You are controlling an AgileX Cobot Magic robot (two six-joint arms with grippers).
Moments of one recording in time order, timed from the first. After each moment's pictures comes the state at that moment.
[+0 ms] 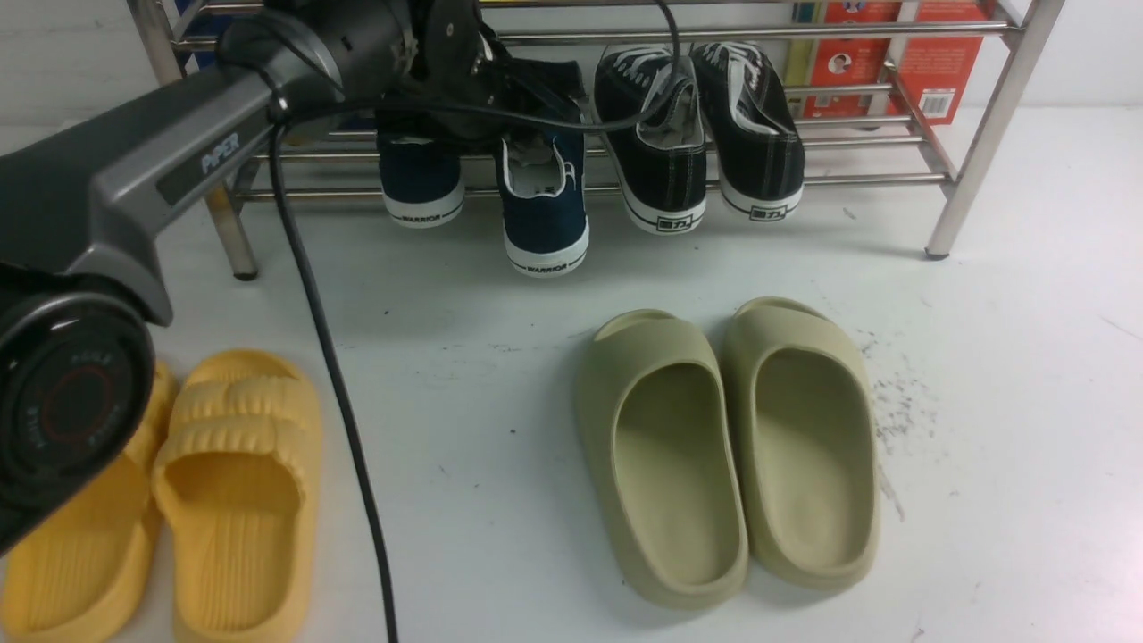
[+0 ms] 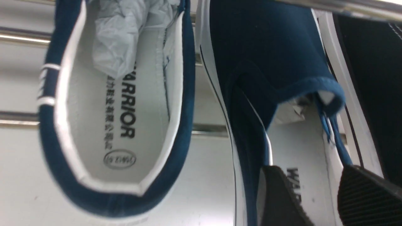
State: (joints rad) right arm -0.04 -0.01 0.02 0.12 0.39 -0.03; left arm -0.37 2.09 -1.96 0.11 0.70 -0.56
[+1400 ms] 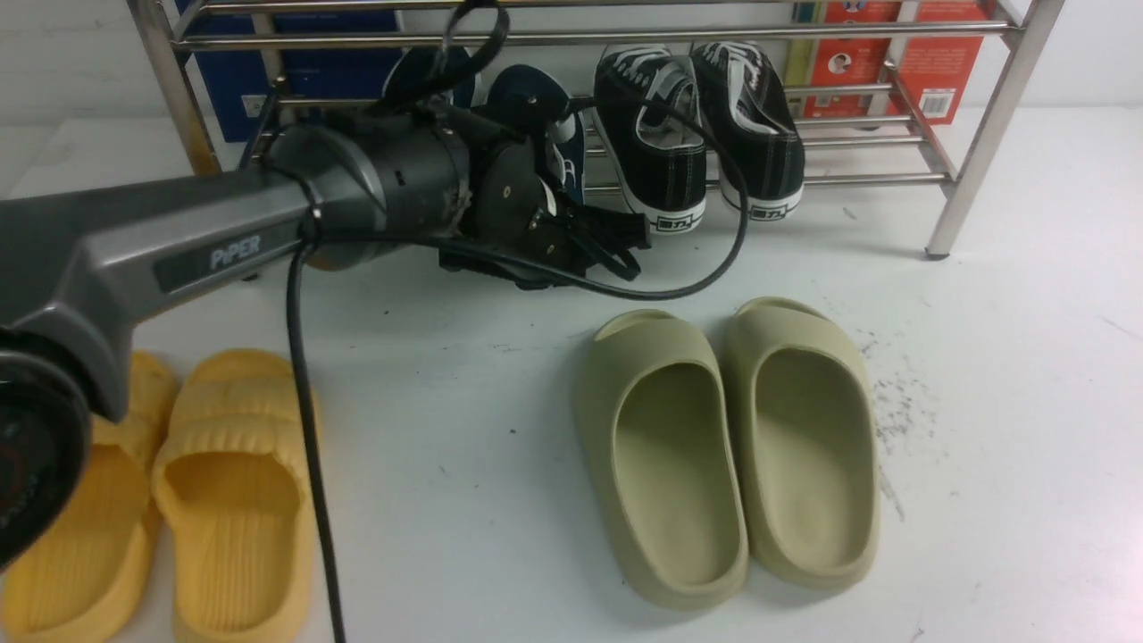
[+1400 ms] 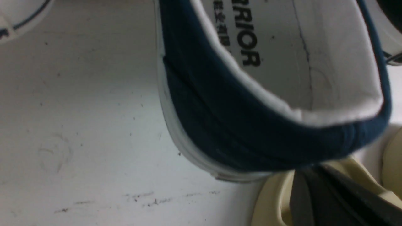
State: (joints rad) right arm -0.04 -0.01 0.02 0.12 0.39 -0.03; left arm -0.50 1.99 -1.54 0.09 0.45 -0.55
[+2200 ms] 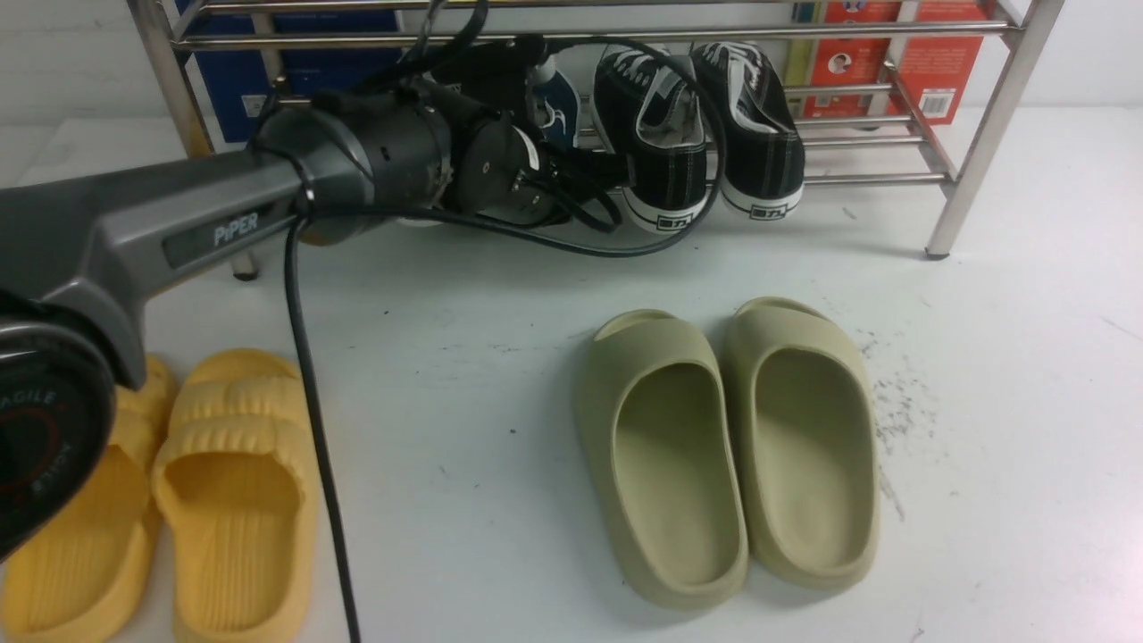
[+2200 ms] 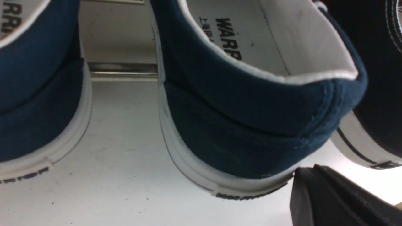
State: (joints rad) right arm -0.04 -0.01 0.02 0.12 0.39 -0.03; left arm -0.45 2.02 -1.60 0.13 0.31 -0.56
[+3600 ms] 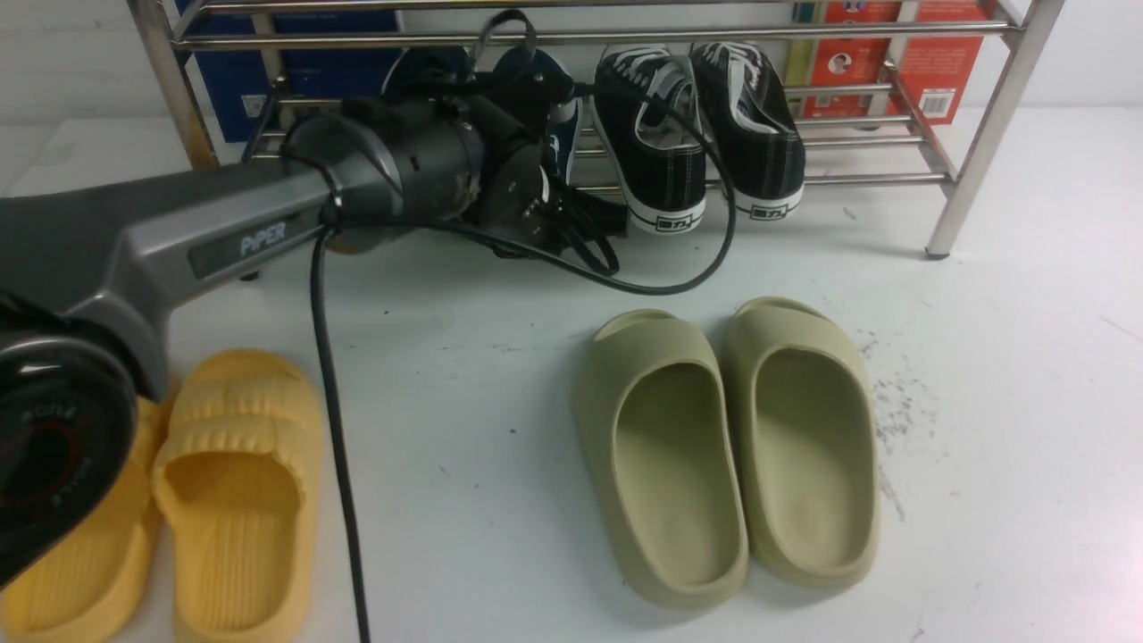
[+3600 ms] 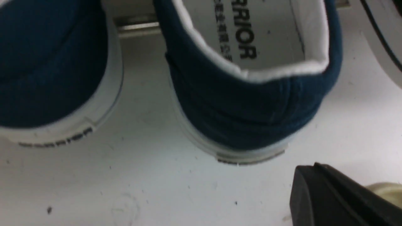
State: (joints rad) right arm -0.04 -0.01 0.02 0.12 0.39 -0.03; left arm -0.49 2.03 -1.61 0.37 0.46 -0.62
